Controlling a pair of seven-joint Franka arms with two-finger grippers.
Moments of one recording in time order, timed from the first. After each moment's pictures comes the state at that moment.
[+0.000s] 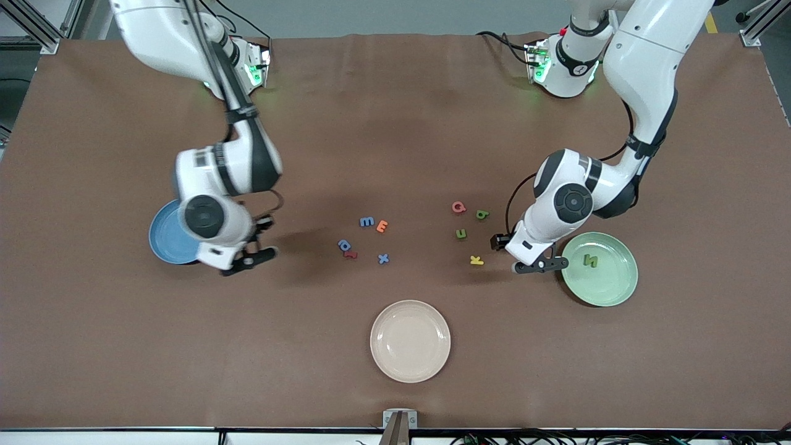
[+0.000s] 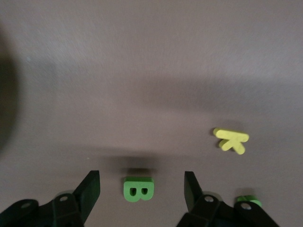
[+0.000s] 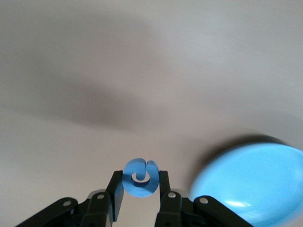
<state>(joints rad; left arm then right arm) -0.14 0.54 -0.25 -1.96 0.07 2.43 -0.52 0.63 0.46 -0.45 -1.80 0.09 1.92 -0.30</state>
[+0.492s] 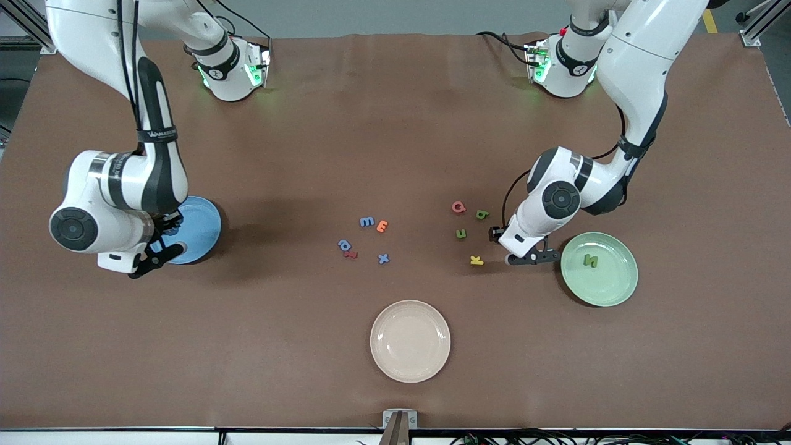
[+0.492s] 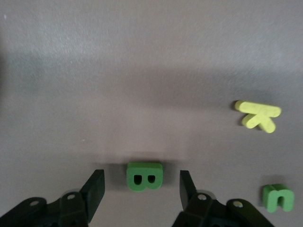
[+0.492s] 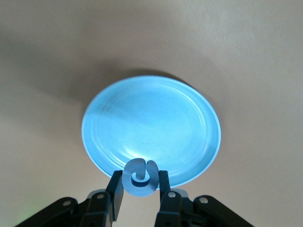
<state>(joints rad) -0.15 0.54 -0.25 -2.02 0.10 2.47 -0.54 0.55 0.46 -0.62 -1.86 0.09 1.90 -0.65</state>
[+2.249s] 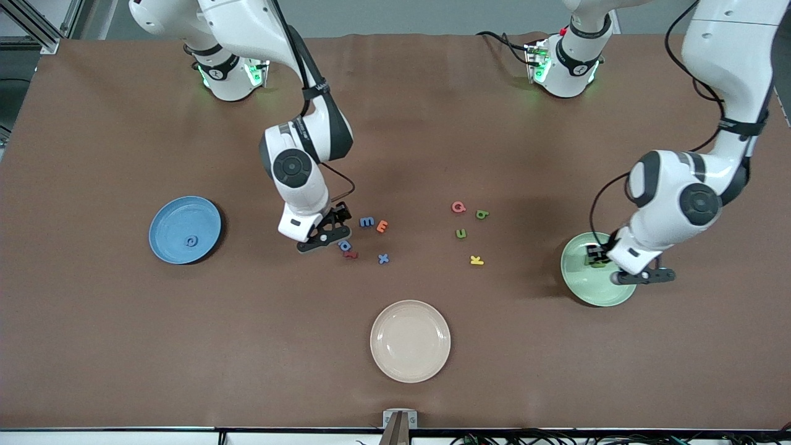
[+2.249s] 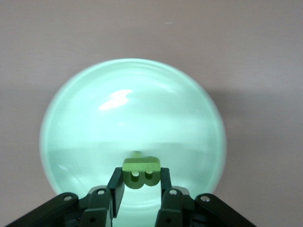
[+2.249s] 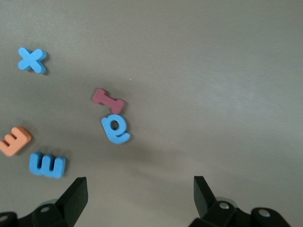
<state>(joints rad) 0.22 0.44 -0.23 -1.99 0.12 2.44 -0.11 1.06 0.59 -0.51 -1.89 0.38 2.38 -0.02</state>
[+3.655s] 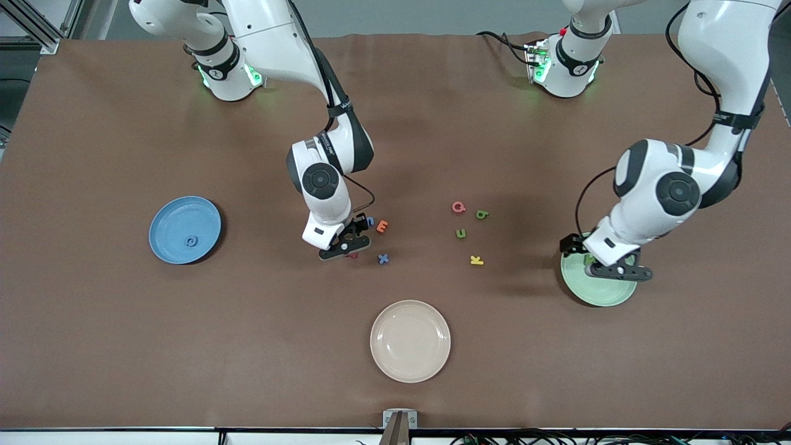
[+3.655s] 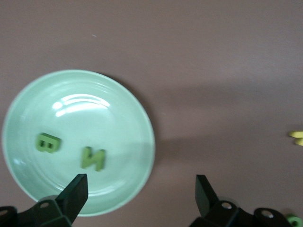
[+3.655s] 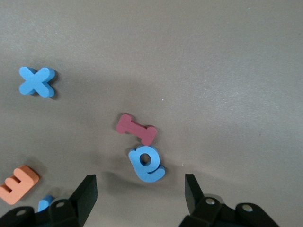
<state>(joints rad) 0.25 0.38 -0.46 -2.00 0.21 2.37 -0.22 1.06 0.73 -0.48 -1.76 0.43 2.39 0.05</state>
